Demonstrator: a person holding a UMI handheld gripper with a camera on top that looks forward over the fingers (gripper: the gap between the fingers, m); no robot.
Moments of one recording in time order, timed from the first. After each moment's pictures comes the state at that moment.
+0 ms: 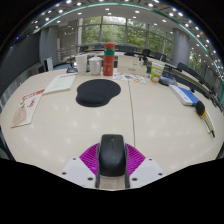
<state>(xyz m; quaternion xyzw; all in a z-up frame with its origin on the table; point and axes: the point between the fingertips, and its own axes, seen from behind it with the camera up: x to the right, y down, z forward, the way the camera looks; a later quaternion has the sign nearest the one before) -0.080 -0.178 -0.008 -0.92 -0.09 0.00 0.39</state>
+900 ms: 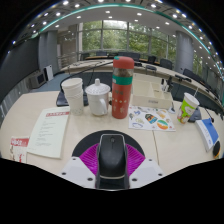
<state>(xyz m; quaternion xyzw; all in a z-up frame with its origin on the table) -0.190 0.117 0.034 -0.90 -0.09 0.03 0.42</state>
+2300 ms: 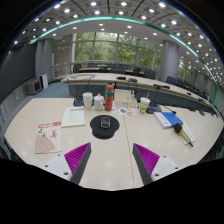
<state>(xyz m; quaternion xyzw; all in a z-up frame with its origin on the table) -0.138 -0.253 0.229 -0.88 -0.05 -0.02 0.47</state>
